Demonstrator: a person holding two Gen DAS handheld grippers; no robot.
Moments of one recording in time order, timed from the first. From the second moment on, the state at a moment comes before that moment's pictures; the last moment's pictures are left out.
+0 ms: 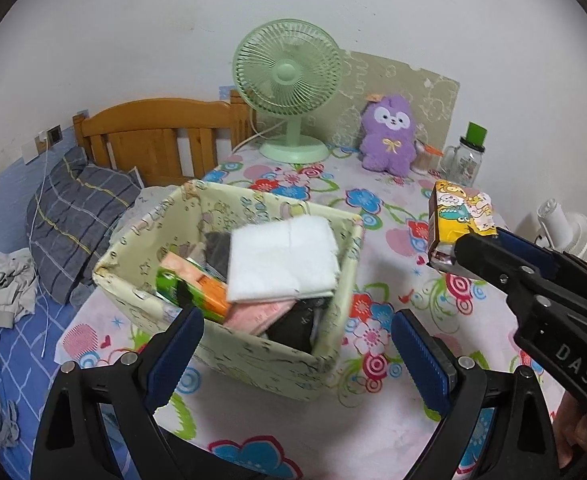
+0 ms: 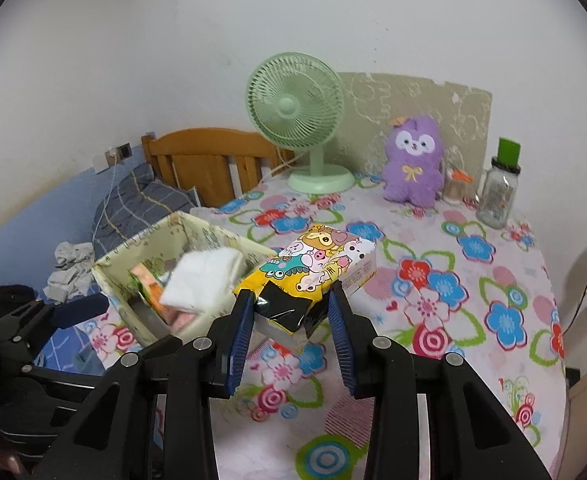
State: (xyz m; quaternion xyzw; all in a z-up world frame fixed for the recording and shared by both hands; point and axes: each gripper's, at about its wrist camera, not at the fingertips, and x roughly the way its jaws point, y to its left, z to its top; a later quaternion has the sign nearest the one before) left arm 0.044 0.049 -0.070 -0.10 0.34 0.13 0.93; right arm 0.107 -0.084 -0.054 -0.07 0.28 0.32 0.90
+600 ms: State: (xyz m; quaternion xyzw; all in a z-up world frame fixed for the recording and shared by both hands) left arm 0.033 0.126 -0.063 -0.14 0.32 0.18 0.92; right arm 0.104 0.002 -0.035 -0.11 0.27 0.37 0.88
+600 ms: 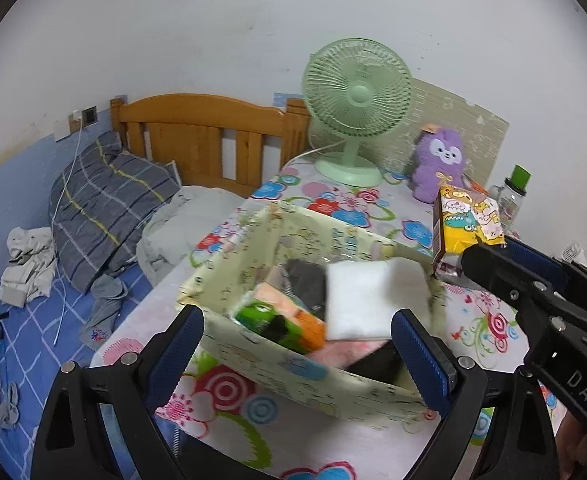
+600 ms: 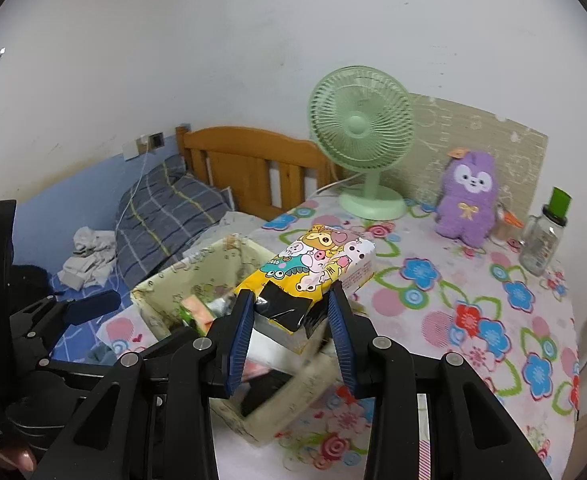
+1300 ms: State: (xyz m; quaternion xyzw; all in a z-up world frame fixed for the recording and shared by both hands) left arm 0.035 0.163 -0.074 -0.15 0.33 0.21 0.91; right arm 0.114 0.045 -0.051 -0.11 0.29 0.40 0.86
